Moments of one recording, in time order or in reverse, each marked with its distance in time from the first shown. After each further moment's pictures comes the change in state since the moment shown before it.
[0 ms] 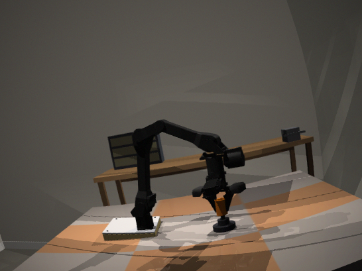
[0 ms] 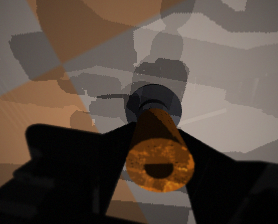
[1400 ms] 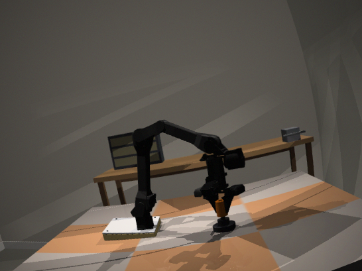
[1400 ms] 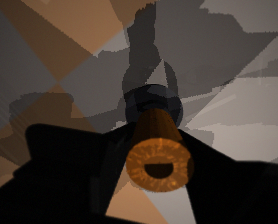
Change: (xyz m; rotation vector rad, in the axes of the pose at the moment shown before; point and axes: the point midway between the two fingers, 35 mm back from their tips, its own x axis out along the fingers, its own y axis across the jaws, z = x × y) arm 0.005 0.000 0.000 0.184 0.000 0.002
